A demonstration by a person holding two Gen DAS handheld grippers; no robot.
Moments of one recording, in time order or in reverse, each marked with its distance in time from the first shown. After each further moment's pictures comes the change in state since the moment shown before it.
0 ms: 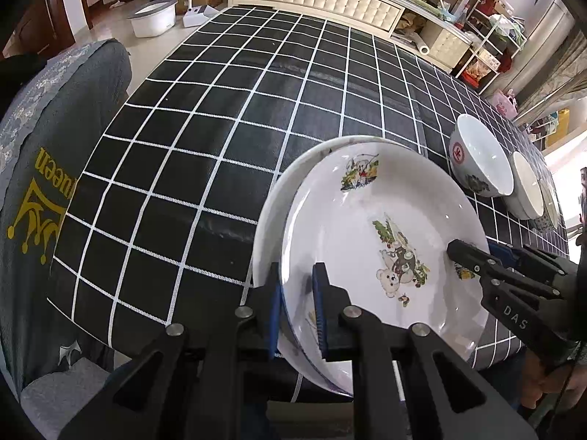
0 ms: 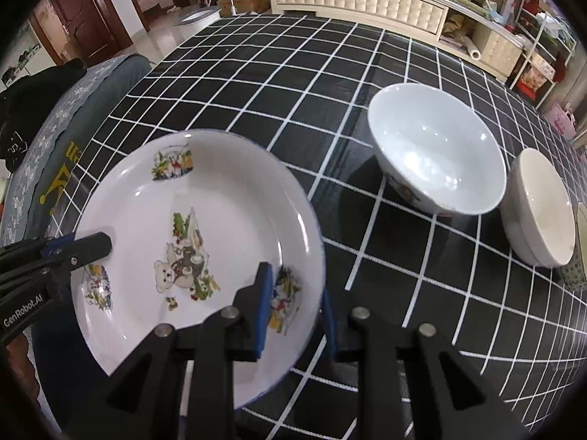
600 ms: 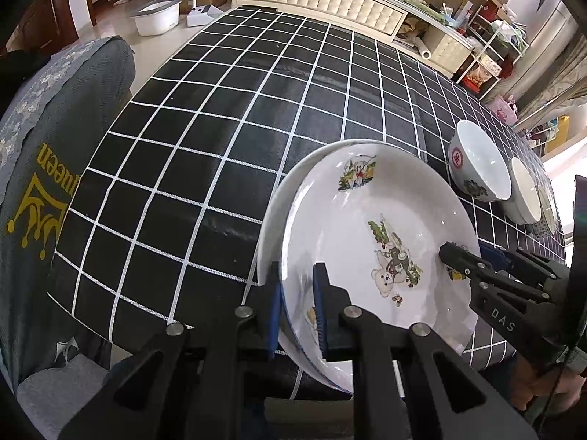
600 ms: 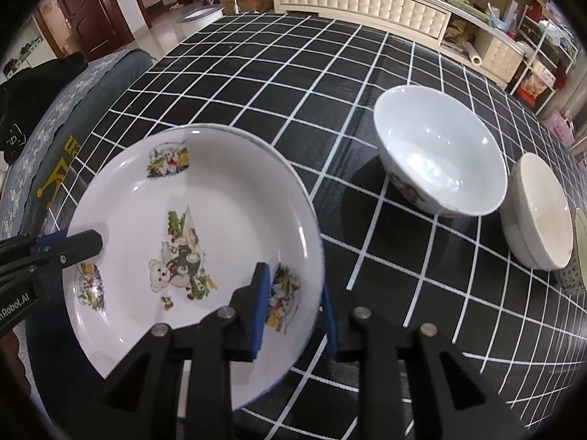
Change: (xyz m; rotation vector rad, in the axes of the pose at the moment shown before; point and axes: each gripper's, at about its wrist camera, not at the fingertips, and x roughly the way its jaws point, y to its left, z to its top) left arm -0.005 0.003 -0.003 -0.017 -0.004 -0.004; right arm 0.000 0.003 -0.002 -0.026 -0.009 -0.017
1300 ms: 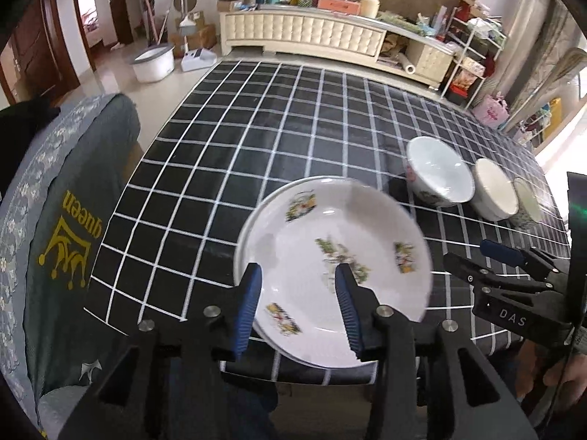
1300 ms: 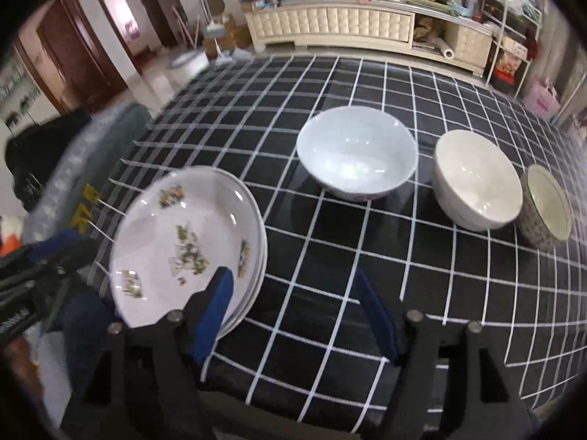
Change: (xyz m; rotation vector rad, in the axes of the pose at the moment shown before) left arm -0.063 -0.049 -0.007 0.106 -0.138 0.054; right arm -0.070 -0.051 -0.028 0.167 -0.129 0.072
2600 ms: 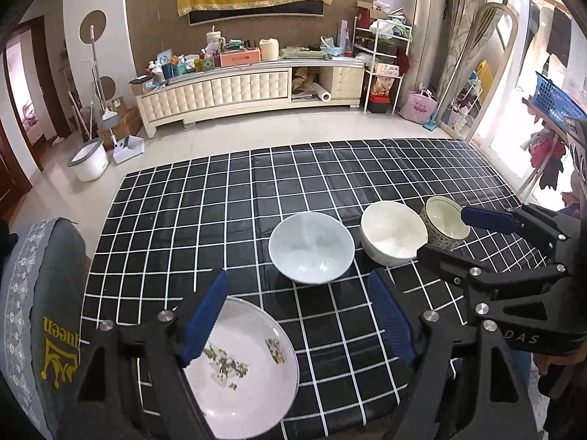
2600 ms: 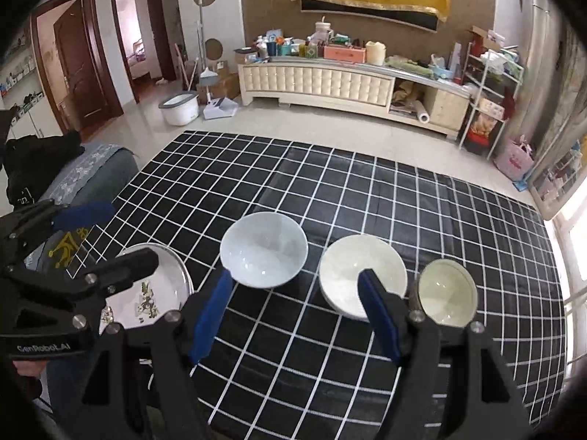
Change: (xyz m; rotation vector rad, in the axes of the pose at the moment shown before) left arm -0.031 -0.146 0.069 0.301 -0.171 -0.128; right arm -0.075 -0.061 0.058 -0.124 -0.184 -0.101
